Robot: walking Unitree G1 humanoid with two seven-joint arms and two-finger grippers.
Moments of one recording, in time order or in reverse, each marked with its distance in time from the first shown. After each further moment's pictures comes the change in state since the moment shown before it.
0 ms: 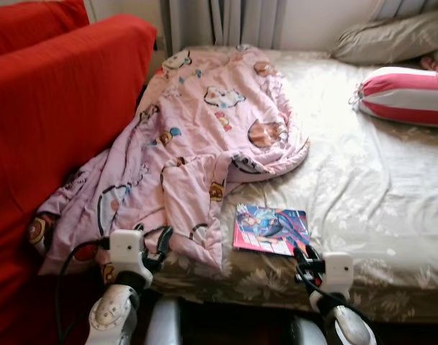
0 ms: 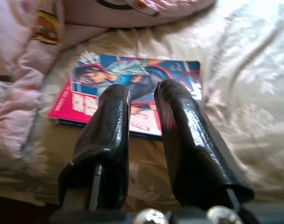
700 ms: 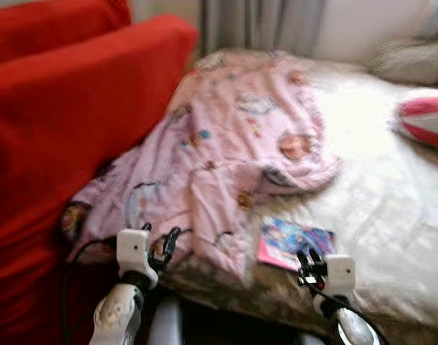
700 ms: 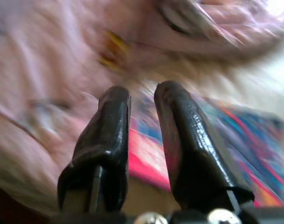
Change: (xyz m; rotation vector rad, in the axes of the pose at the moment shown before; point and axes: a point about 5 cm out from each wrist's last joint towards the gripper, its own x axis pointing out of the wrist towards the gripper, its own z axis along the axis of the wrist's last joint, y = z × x) left arm -0.006 0.008 -0.005 0.014 0.029 0.006; right arm 0.010 0.011 0.006 -0.003 -0.026 0.022
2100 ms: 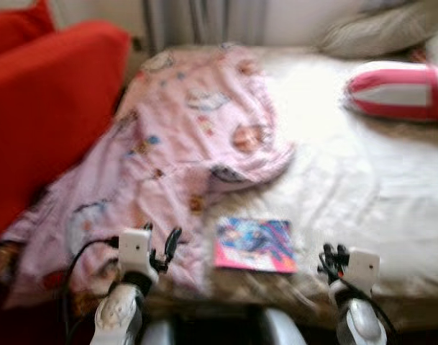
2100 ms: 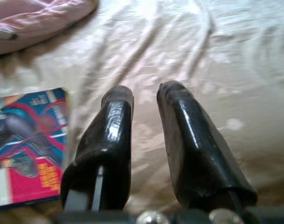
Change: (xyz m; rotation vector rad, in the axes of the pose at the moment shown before) left arm 0.005 -0.009 0.003 0.006 -0.017 -0.034; right arm -0.004 -0.040 -0.002 0.050 -0.011 -0.289
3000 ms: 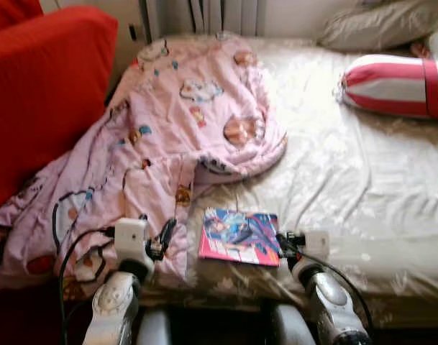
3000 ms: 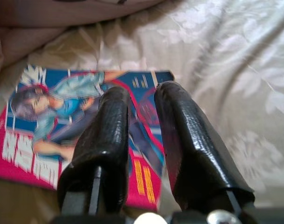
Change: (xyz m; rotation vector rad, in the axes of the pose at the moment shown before) left arm 0.021 0.005 0.015 0.018 -0.046 0.015; right arm 0.044 0.061 0.012 0.032 0.131 0.331
